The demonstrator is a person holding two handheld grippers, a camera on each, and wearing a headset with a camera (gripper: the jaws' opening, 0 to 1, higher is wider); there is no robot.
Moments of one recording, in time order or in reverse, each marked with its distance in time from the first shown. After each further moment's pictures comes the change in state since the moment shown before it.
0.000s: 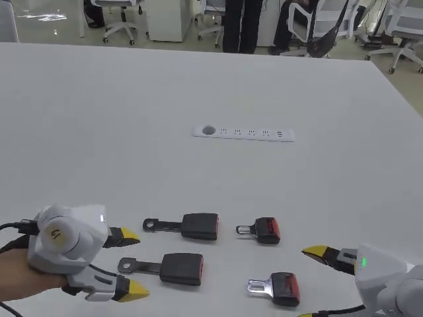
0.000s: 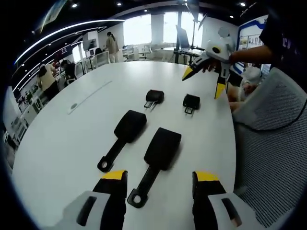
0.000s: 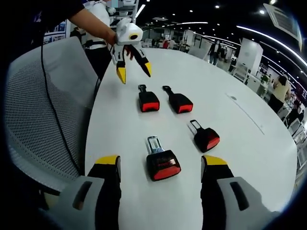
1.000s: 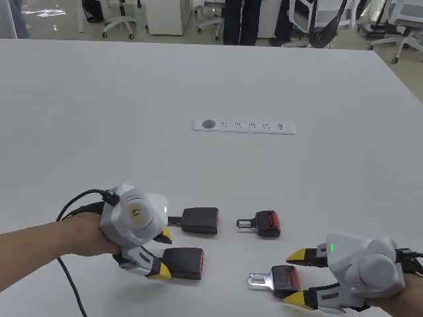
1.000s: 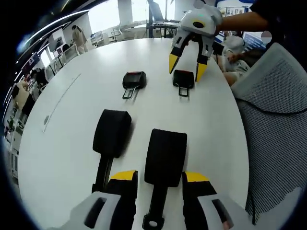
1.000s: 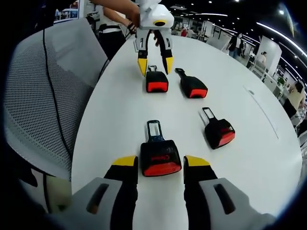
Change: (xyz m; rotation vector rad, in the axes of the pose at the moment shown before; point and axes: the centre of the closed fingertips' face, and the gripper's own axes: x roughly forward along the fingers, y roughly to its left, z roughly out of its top) left arm 0.053 0.002 0.005 0.213 0.230 -0.143; right arm 0.032 -0.002 -0.030 -0.090 0.123 0.133
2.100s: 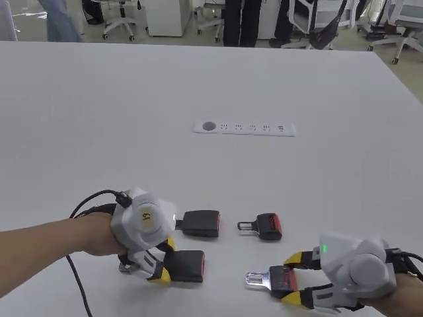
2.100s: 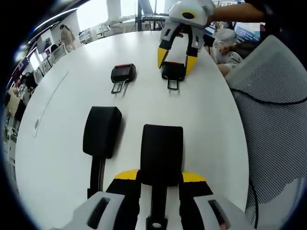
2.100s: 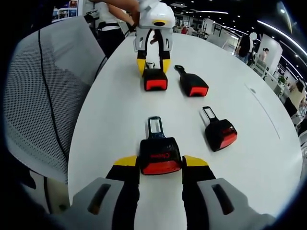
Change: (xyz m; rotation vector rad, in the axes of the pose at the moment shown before) left arm 0.010 -0.005 -0.006 0.050 0.058 -0.070; right arm 0.007 -0.005 0.002 0.009 0.015 -0.001
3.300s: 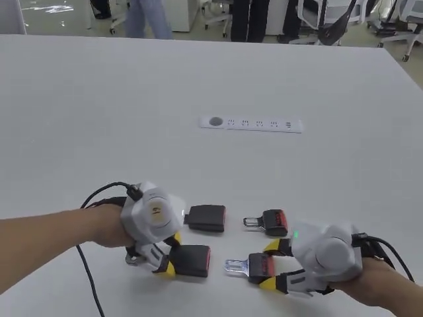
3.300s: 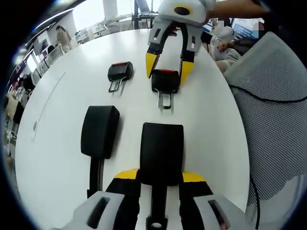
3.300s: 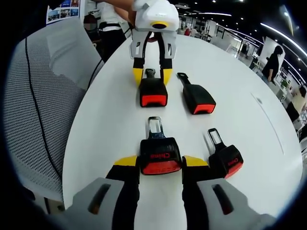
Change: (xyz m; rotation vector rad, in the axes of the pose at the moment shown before) left arm 0.001 -0.001 -0.002 0.018 0.021 -0.013; right arm 0.036 -0.007 0.032 -0.022 -0.010 0.012
